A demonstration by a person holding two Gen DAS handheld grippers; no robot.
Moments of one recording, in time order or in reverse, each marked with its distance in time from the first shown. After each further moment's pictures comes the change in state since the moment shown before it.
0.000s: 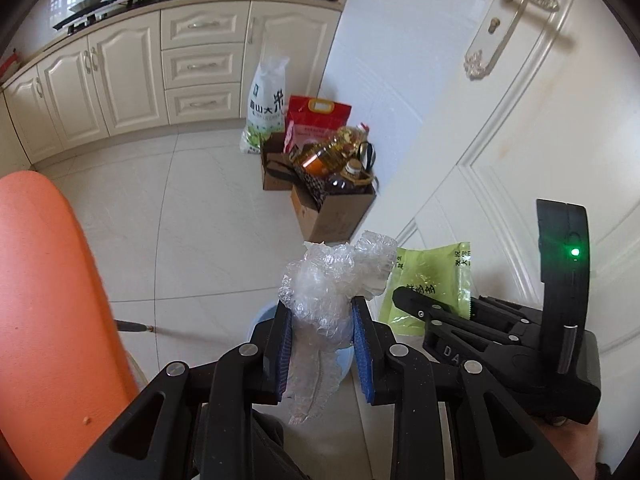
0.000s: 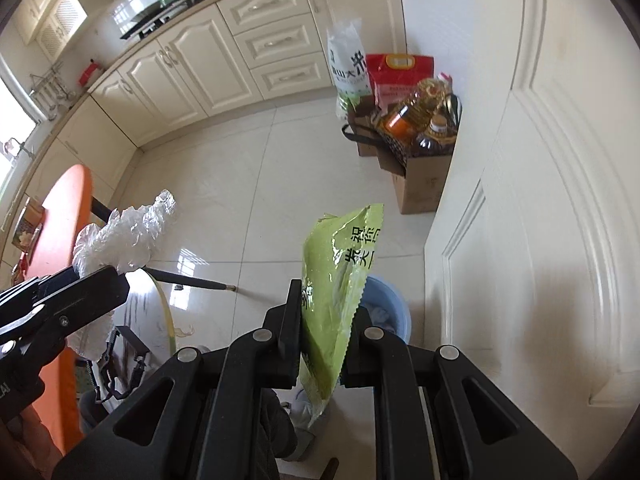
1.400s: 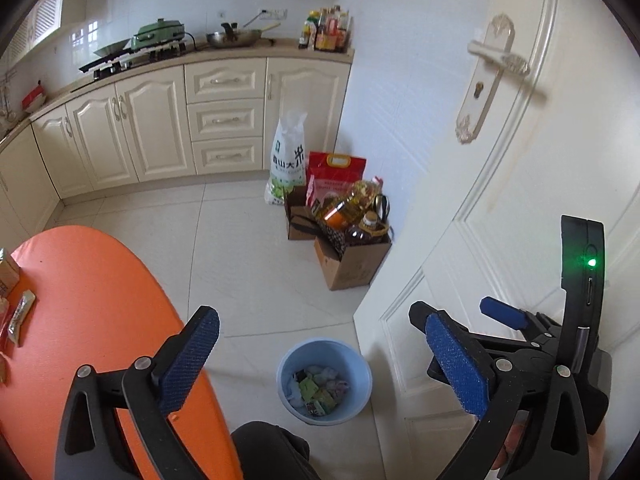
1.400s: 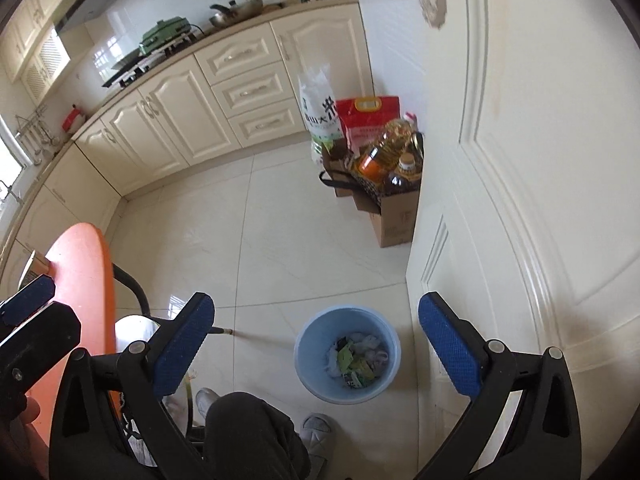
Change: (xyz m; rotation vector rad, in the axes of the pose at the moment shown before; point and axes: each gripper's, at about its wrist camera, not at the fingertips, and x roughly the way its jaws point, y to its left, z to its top) left arm -0.069 -0.057 0.002 0.014 -0.210 0.094; right arm -0.085 0.024 0.012 0.075 -0.194 -0.068
